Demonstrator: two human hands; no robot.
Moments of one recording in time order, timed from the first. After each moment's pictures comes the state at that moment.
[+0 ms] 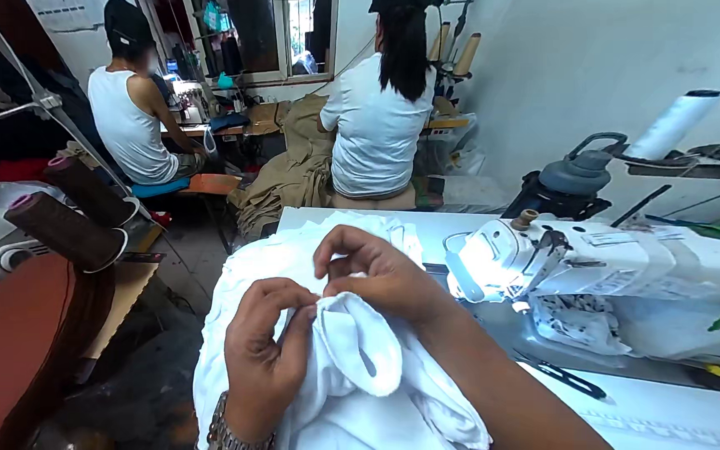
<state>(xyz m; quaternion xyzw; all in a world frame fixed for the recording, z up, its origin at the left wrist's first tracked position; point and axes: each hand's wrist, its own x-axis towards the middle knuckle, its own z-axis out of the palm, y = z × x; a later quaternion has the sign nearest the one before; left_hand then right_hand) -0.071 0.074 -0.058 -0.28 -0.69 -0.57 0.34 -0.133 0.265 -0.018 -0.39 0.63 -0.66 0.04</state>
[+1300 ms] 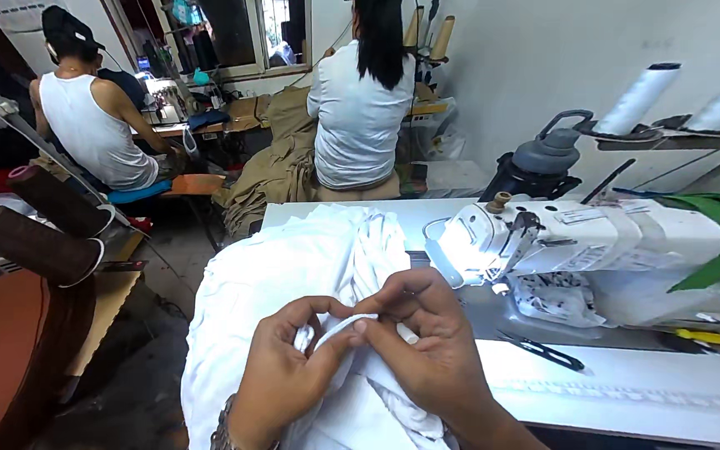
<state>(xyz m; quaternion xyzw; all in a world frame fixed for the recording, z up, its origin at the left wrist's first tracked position) -0.066 0.097 -0.054 -0.28 -0.71 -0.63 0.11 -0.051 0.272 -0.056 -0.25 0.67 -0.64 -0.27</state>
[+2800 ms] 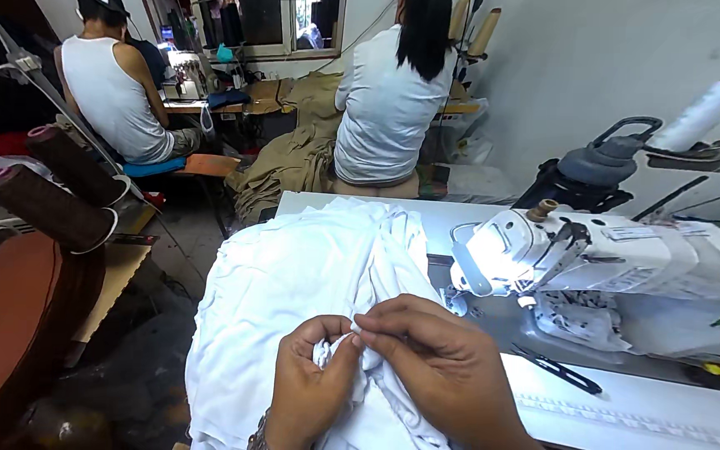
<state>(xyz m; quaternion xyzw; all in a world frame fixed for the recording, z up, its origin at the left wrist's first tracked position) -0.044 0.117 -0.093 -0.15 -0.62 -0.76 0.10 -0.043 0.270 -0.063 -0.24 0.75 -0.57 -0.24</state>
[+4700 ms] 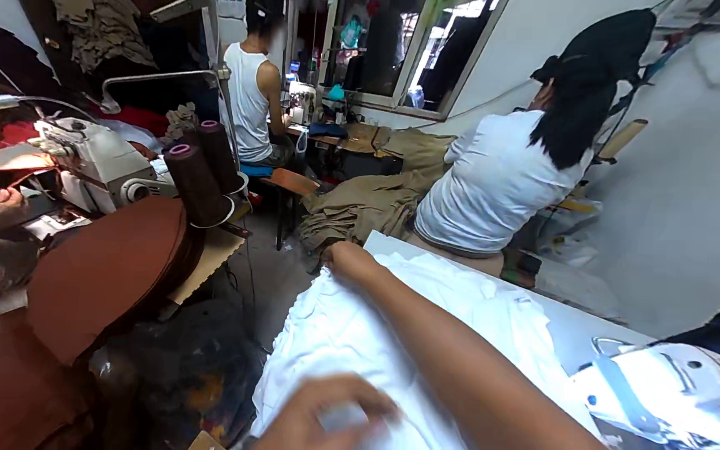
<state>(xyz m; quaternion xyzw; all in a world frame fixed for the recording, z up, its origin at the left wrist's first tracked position) -0.021 -0.016 -0.108 -0.31 -0.65 -0.67 0.16 -0.290 0.067 -0.074 -0.29 0.95 -0.07 0.10</state>
